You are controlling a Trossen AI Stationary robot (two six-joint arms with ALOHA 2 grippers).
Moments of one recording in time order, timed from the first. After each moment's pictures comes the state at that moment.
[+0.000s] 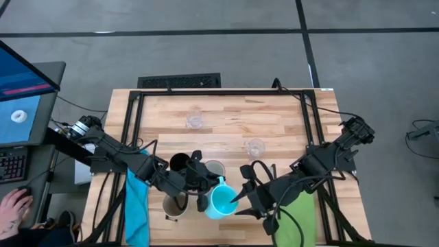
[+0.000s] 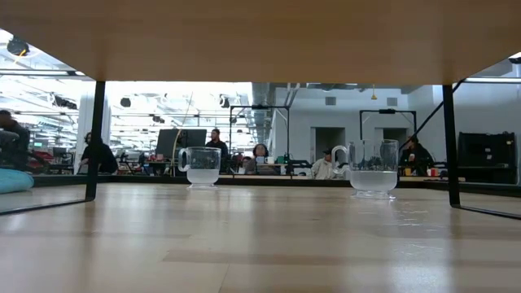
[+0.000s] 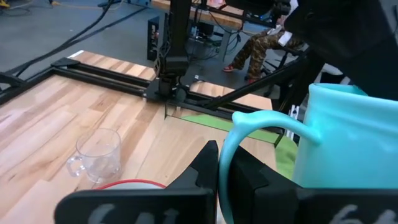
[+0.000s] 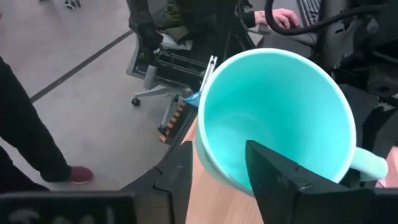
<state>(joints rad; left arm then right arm) -0.52 1.54 1.33 -0.12 -0.61 -0.43 0.63 1.63 1.71 -0.58 0.21 -0.01</state>
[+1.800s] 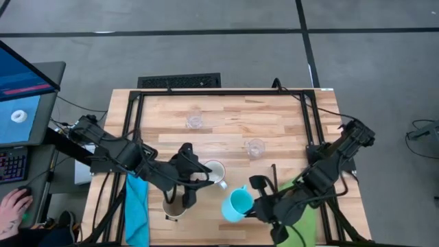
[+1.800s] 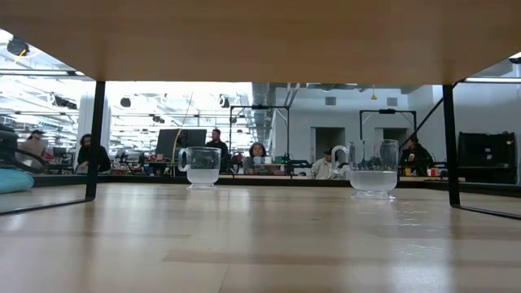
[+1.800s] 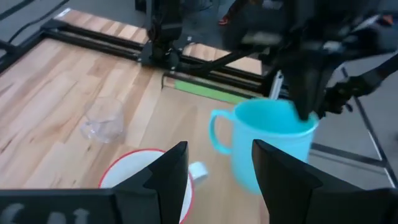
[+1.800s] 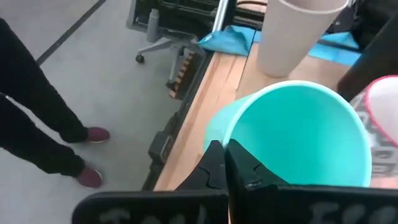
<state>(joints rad) -0.52 1.53 1.71 -0.72 -0.47 -0.56 0.72 1.66 1.71 -0.77 0.26 0.19</state>
